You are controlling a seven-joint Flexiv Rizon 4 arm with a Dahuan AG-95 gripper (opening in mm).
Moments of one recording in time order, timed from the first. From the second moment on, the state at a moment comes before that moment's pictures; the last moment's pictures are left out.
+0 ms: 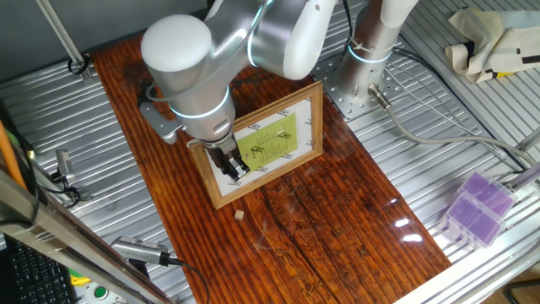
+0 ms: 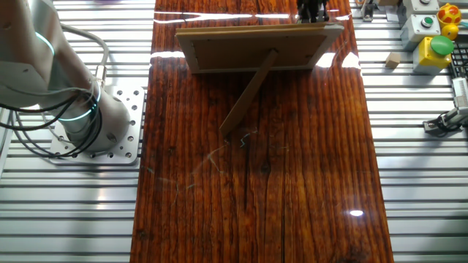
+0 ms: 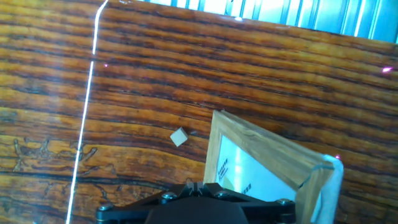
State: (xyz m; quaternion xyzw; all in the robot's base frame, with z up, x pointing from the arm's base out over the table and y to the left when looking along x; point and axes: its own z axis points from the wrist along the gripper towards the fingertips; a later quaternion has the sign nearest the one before) arm 0.519 0.188 0.173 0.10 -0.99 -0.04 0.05
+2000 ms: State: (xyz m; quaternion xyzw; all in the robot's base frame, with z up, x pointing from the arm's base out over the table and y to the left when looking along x) arm 0.519 0.189 0.171 0.10 -0.99 -0.04 0.07
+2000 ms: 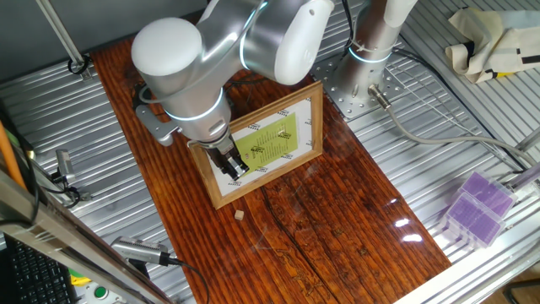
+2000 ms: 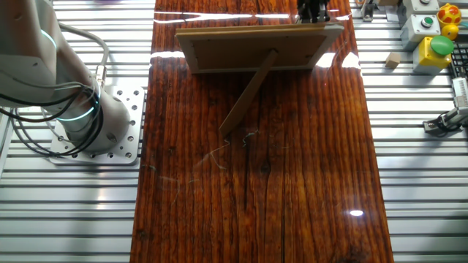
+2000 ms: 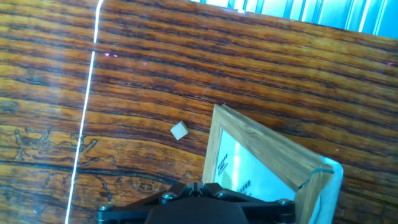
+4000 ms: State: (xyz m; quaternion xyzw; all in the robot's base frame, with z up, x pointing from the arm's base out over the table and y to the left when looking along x) arm 0.521 0.195 0.164 0.11 -0.99 -0.05 0.08
